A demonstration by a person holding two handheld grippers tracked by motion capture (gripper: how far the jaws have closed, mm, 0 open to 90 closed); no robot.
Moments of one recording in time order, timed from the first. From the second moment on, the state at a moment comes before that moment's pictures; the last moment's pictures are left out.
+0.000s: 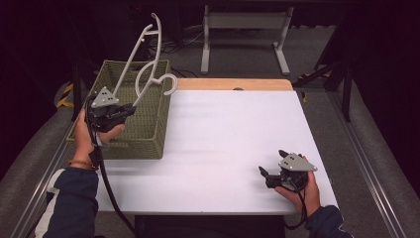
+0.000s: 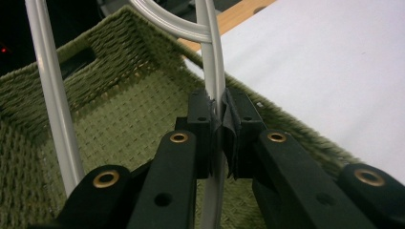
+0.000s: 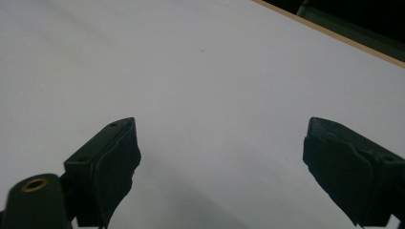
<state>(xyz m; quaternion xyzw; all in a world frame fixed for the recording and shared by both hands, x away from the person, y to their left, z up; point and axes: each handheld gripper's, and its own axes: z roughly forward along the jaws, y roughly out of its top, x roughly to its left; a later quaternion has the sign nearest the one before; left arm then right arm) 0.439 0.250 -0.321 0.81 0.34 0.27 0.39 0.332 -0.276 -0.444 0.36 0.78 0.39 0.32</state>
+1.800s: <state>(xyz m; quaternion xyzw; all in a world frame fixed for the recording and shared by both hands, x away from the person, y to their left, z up) 0.432 0.265 -0.341 0.80 0.34 0.28 0.41 0.333 -0.272 -0.445 0.35 0.79 0.40 0.30</state>
